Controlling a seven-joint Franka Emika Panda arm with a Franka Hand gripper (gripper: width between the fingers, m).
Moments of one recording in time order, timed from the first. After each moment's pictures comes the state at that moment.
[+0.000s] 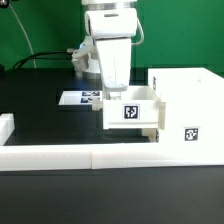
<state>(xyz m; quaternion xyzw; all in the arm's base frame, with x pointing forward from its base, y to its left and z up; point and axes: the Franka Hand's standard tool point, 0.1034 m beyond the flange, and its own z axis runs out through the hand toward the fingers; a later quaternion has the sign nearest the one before) 0.538 -0.010 0.057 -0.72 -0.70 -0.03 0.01</state>
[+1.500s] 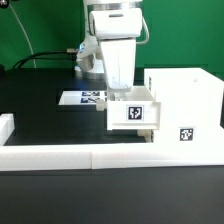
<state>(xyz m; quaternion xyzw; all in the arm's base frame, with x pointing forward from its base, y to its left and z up) 0.540 -0.002 0.057 -0.72 -0.69 -0.02 0.02</state>
